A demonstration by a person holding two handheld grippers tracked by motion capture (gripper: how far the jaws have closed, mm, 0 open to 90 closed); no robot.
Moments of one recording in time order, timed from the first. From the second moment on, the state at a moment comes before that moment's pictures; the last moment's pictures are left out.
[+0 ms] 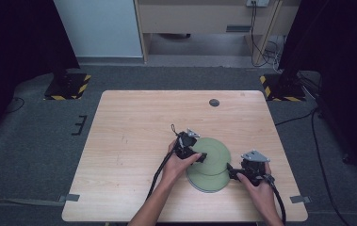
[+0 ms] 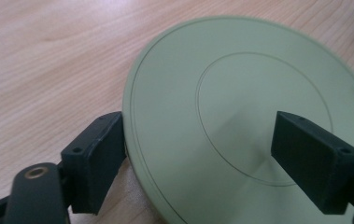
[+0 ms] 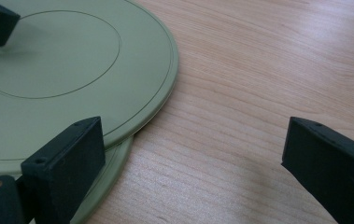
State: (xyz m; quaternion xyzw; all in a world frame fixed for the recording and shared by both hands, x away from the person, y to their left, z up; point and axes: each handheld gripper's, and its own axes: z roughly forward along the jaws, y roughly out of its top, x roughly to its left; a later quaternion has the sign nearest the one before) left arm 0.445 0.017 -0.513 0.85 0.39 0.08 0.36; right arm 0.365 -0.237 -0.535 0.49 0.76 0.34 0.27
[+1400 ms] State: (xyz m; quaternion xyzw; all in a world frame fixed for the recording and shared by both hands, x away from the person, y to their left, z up) left arm 0.431 0.020 -0.484 0.83 0.38 0.12 0.40; right arm 0.366 -0.237 -0.535 0.49 0.75 0.34 0.27
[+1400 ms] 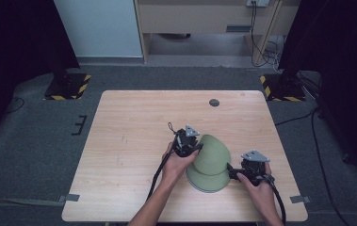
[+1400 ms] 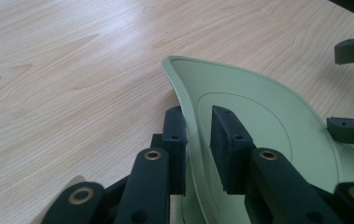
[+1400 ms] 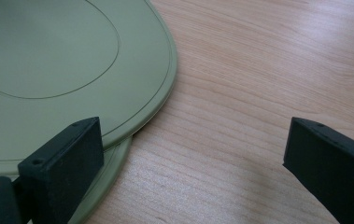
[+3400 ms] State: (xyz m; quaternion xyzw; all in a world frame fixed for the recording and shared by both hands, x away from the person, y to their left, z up) left arm 0.423 0.014 -0.467 0.82 0.36 0.10 0.43; right arm 0.362 -0.271 -0.524 0.52 0.73 0.35 0.27
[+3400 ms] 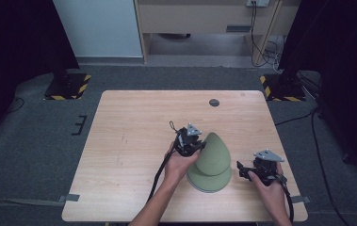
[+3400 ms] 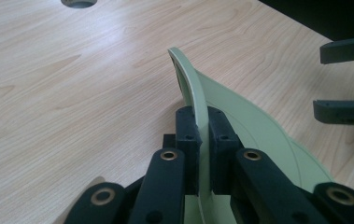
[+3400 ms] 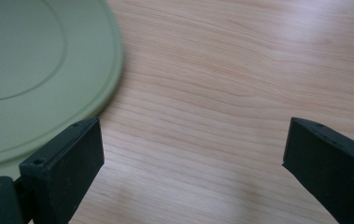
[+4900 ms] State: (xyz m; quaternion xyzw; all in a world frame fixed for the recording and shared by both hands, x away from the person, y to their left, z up) left arm 0.439 0.046 -0.376 0.78 0.37 0.14 0.48; right arm 0.373 -0.279 -0.539 0.56 0.74 0.30 0.23
